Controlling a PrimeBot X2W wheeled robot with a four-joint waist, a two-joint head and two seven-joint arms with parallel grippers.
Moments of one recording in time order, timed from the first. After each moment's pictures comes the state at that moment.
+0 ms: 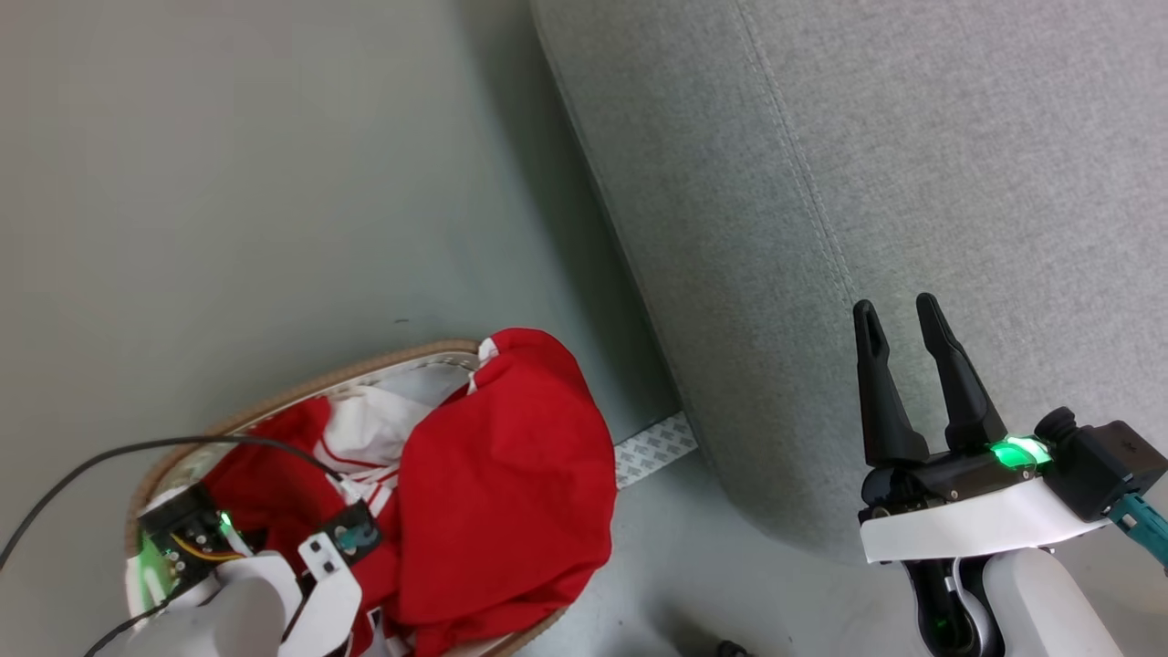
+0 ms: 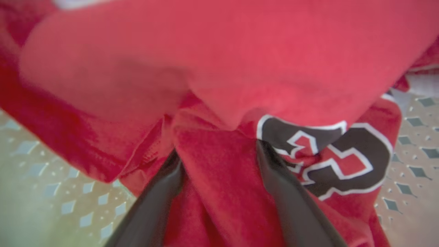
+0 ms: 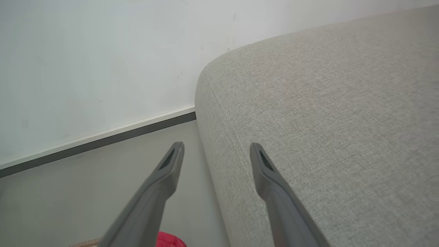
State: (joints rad) left arm -0.75 0.28 -0.79 1.28 0.28 -0.12 0.12; right arm -0.33 -0.05 0.23 0.14 0.55 0.13 -0.26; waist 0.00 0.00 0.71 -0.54
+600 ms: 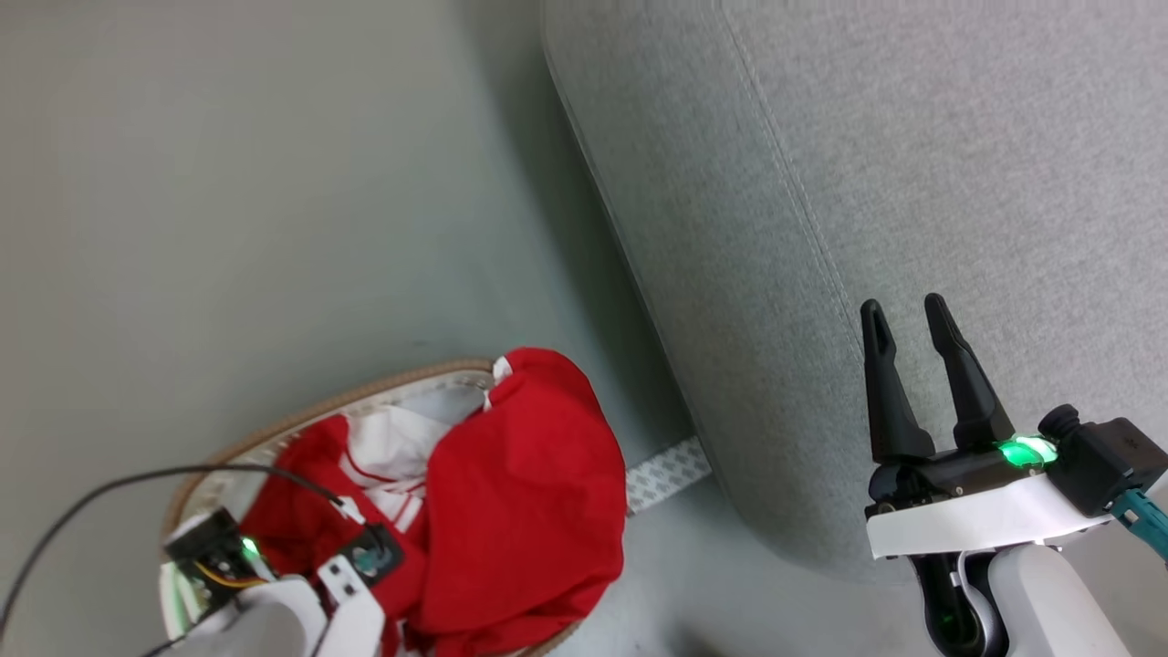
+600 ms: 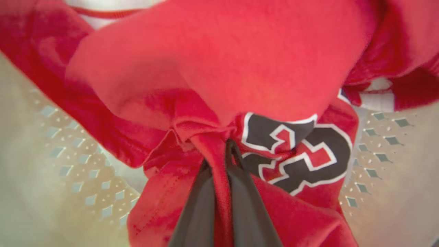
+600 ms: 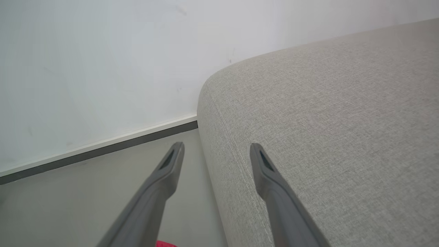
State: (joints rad) left arm -0.71 0.26 -0.79 1.28 0.22 -0.10 0.04; right arm -0.34 -0.05 0.22 0.17 0.54 0.13 -0.26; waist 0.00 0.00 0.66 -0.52
